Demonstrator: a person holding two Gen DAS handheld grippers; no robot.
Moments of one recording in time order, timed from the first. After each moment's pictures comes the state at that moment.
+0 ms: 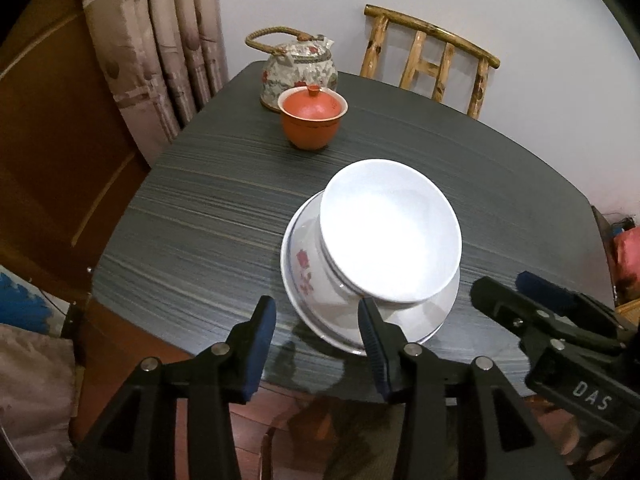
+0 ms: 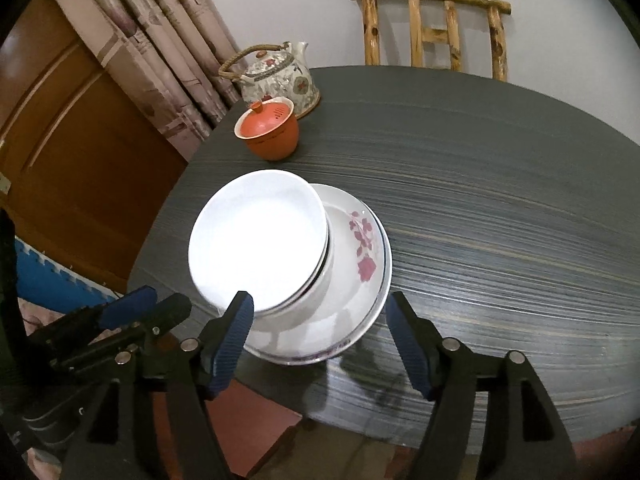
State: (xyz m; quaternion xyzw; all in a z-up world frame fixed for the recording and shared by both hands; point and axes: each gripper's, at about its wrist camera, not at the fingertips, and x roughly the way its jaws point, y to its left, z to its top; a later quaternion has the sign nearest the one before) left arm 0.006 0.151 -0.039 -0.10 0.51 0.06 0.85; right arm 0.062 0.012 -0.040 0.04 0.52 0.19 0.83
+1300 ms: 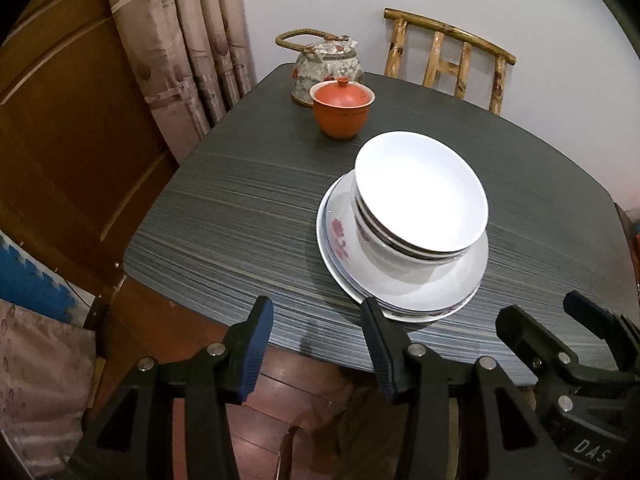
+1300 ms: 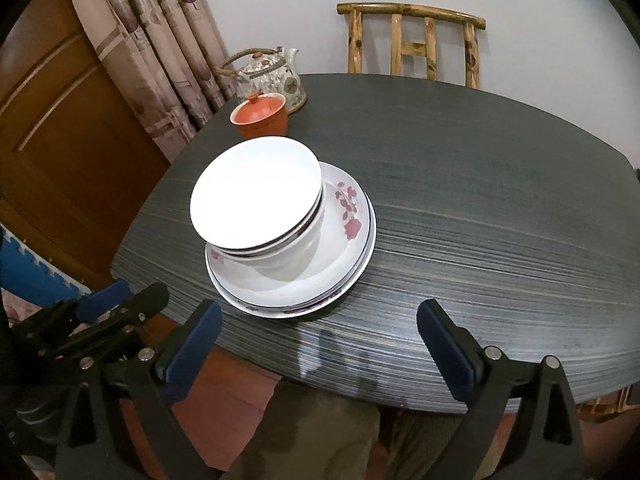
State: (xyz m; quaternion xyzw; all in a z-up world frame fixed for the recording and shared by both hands) left arm -0.029 0.147 -0.053 -0.08 0.50 0.11 0.85; right arm 0.009 0.013 -0.045 0.02 0.50 0.14 0.86
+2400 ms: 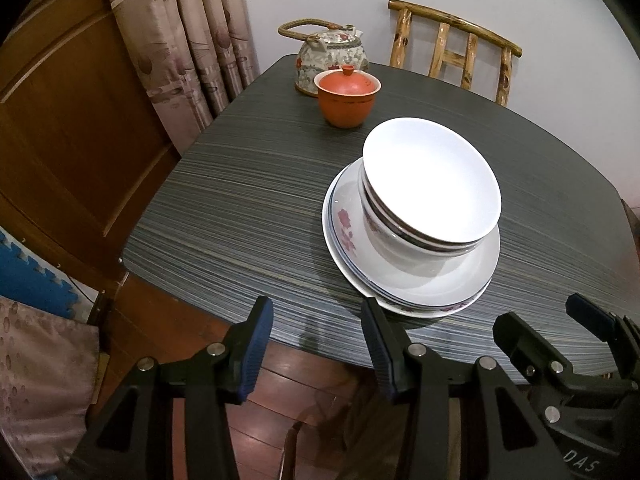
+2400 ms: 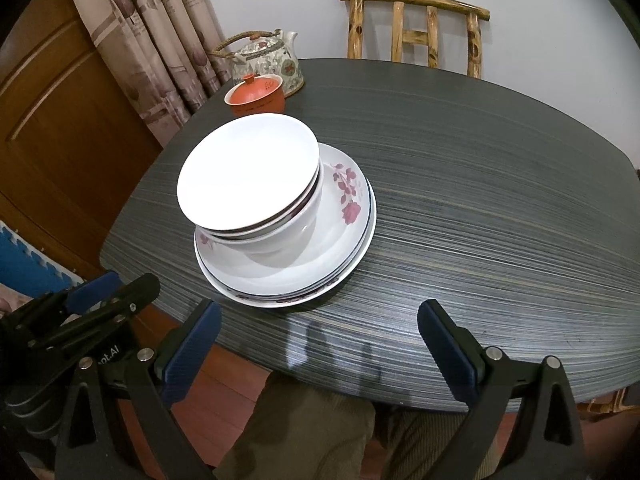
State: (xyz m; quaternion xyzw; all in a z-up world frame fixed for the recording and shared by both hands) left arm -0.026 0.150 -0.064 -0.07 0.51 0.12 0.85; right arm 0.009 0.021 -0.057 0.01 0.51 0.14 0.85
